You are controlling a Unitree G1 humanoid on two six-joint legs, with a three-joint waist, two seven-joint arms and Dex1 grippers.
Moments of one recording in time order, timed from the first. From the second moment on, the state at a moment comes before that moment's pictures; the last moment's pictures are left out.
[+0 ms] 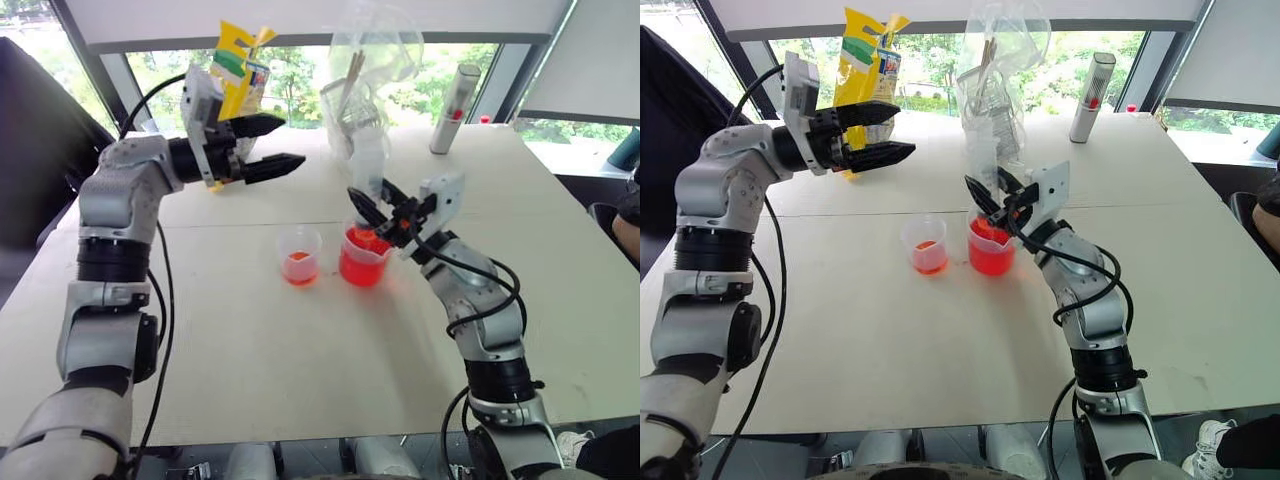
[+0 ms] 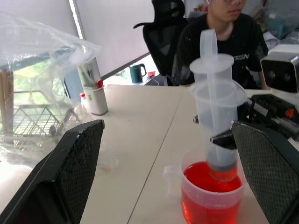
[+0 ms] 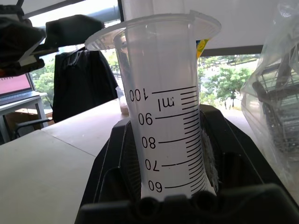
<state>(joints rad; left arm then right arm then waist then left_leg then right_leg) -0.94 0.56 0.06 0.30 -0.44 0.45 -1.16 -0.46 -0.23 0.01 -0.19 0.30 0.30 0.46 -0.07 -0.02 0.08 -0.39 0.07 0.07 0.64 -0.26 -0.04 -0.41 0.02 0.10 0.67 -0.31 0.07</state>
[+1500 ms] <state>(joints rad) -0.99 0.62 0.09 0.29 -0.53 0.56 -1.14 -0.64 -0.01 0.14 0.24 0.28 0.08 0.60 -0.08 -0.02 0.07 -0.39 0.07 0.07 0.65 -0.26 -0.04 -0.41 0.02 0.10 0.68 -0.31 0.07</state>
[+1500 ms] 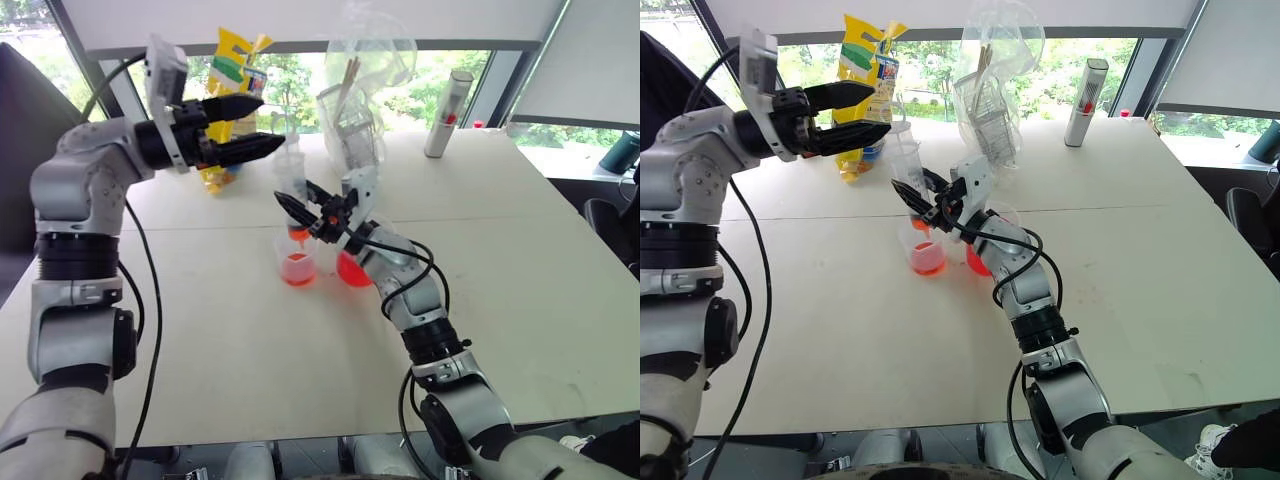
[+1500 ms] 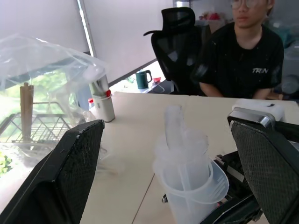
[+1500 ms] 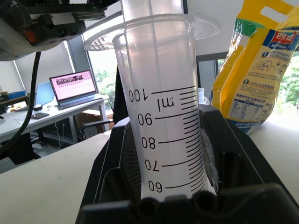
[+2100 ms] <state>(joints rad) -1.02 0.59 0.08 0.30 -0.51 0.54 -1.16 -0.63 0.00 0.15 0.24 0.24 0.08 0.60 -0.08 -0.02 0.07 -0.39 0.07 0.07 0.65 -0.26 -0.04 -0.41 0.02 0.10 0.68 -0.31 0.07</state>
